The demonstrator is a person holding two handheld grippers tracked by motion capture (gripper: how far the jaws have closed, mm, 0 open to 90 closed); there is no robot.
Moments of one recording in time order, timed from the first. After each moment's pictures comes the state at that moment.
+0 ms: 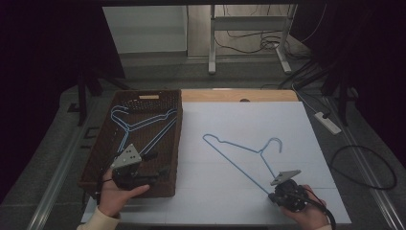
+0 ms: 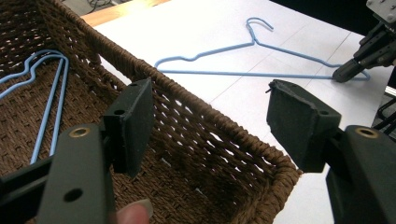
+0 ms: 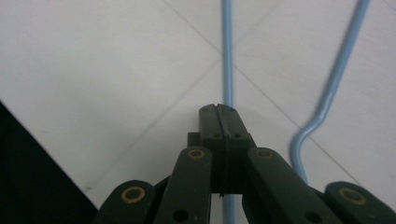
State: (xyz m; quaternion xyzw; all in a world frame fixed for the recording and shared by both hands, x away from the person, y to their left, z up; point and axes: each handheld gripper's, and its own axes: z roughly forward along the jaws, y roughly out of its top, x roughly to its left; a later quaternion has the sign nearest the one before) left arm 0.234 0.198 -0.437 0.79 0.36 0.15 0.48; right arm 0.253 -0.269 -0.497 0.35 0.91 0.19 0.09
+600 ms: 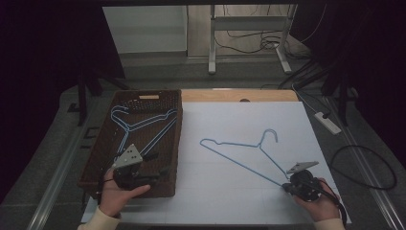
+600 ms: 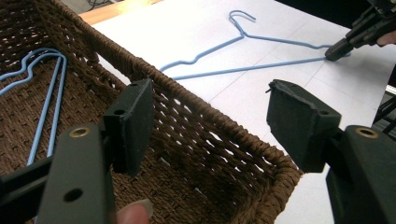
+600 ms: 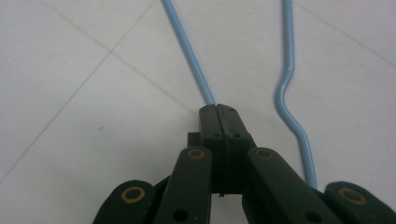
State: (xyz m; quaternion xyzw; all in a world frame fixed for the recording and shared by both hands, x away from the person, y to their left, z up) left arm 0.235 0.196 -0.439 0.79 0.35 0.15 0.48; right arm 0.279 -0.311 -0.496 0.41 0.88 0.20 0.12
